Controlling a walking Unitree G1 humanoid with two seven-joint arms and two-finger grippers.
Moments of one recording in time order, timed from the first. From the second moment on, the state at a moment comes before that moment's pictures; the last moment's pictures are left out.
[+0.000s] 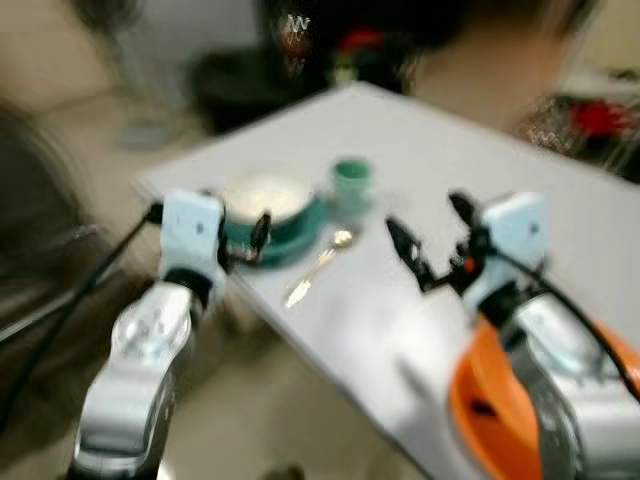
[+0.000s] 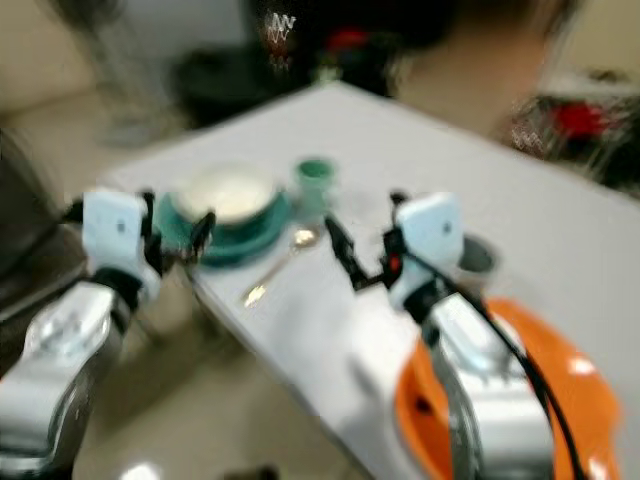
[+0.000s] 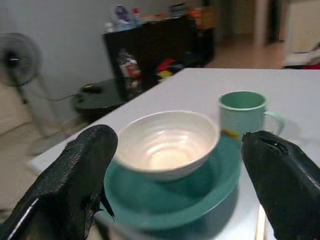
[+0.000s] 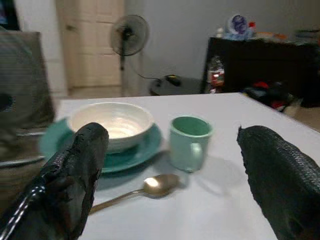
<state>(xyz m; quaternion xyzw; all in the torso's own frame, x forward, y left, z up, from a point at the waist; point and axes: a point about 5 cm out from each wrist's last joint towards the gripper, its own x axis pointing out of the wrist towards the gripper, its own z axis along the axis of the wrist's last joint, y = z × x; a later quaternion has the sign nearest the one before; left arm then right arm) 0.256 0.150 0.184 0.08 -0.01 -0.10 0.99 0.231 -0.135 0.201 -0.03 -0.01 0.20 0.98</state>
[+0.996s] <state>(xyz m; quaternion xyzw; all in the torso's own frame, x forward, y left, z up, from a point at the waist) 0.255 0.153 0.182 0.07 0.00 -0.09 0.99 0.245 -0.160 0.179 -0.02 0.03 0.13 0.99</state>
